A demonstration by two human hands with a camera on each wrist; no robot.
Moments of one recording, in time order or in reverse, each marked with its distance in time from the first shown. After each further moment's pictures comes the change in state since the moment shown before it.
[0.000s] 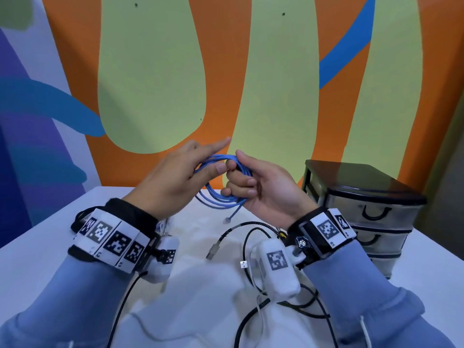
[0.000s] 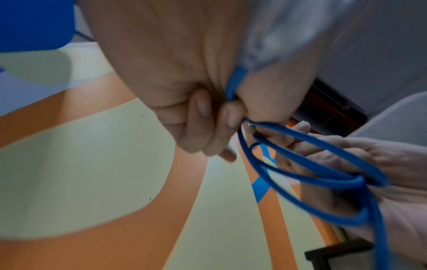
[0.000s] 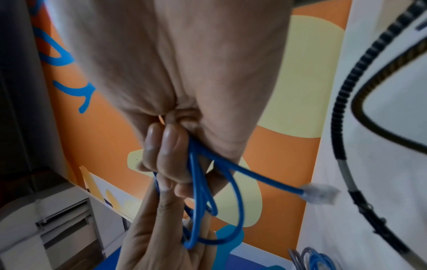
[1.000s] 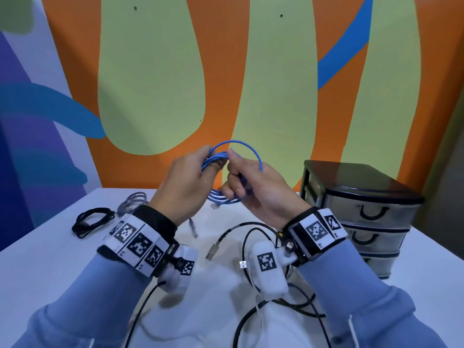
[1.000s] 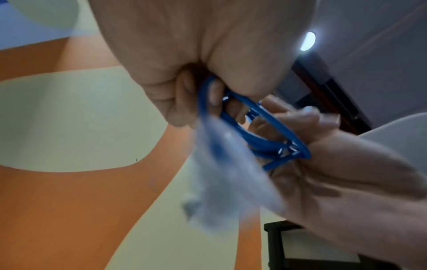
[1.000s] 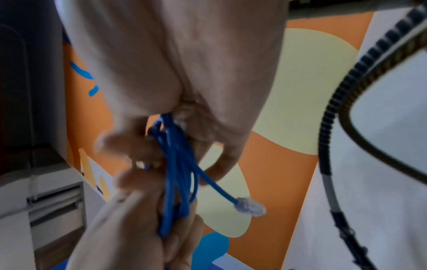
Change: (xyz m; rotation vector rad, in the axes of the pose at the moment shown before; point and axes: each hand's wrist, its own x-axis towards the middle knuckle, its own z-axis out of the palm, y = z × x) left_hand 0.003 0.017 0.023 -0.129 0.187 -0.090; right_hand 0.003 0.010 0.001 -0.327 0.131 -0.163
